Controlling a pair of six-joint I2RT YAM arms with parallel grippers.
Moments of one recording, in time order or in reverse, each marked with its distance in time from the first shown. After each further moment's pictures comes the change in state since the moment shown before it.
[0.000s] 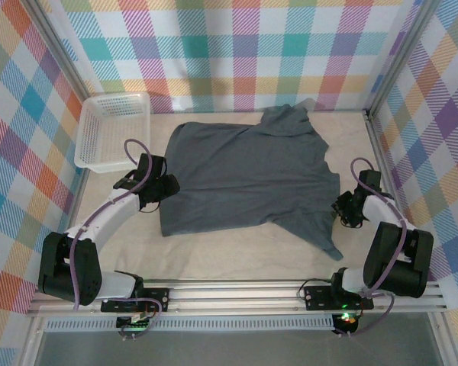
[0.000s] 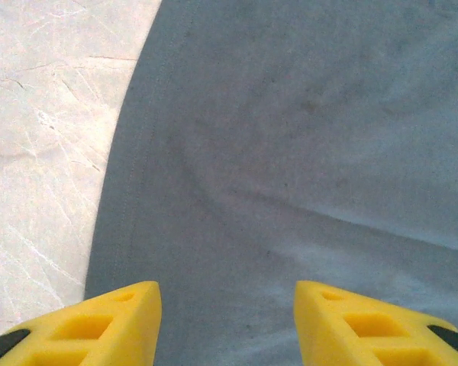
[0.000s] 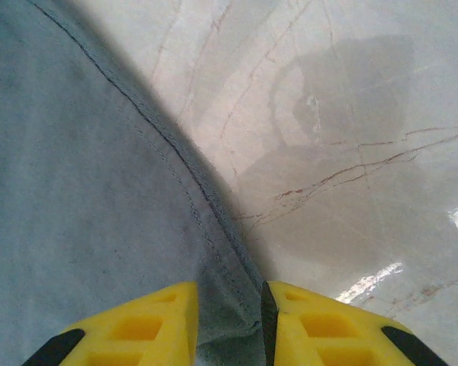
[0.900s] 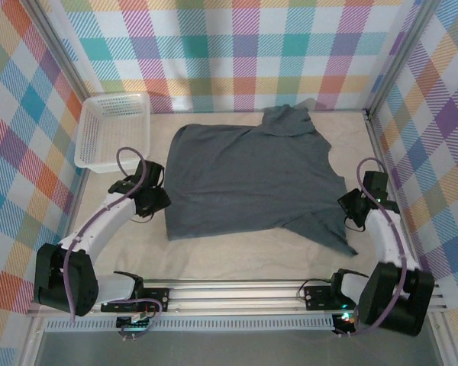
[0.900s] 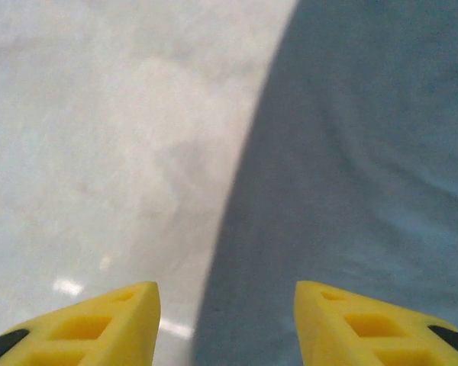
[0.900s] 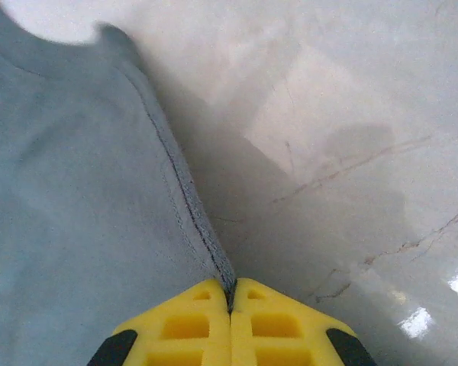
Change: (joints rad) left arm 0.000 -0.072 -0.016 -0.291 -0.094 -0.114; right arm 0.011 -0.293 -0.019 -0.061 0.135 0.056
